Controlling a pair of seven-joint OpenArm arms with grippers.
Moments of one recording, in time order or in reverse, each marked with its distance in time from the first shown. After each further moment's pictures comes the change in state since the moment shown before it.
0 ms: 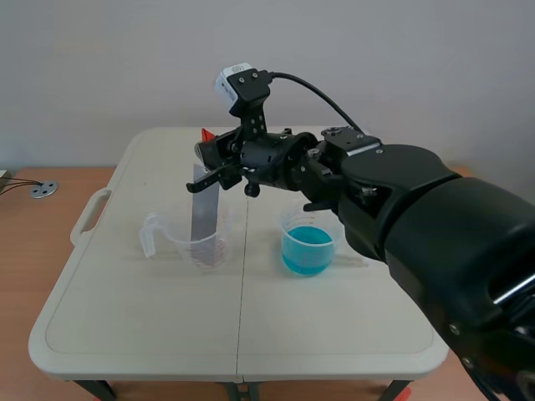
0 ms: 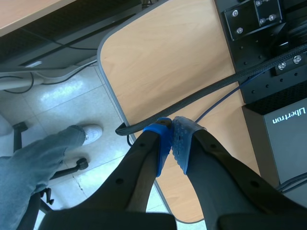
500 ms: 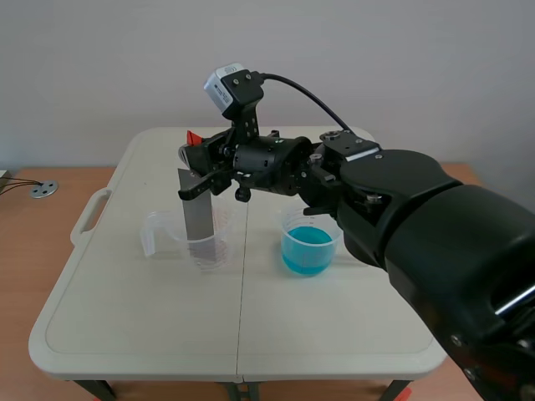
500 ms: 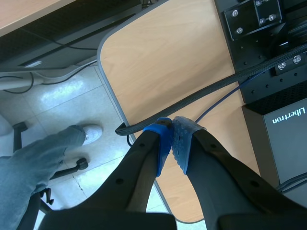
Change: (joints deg) left arm 0.0 0.0 0.0 0.0 0.0 0.0 0.0; right arm -1.1 0.0 0.0 1.8 -0.2 5.3 1.6
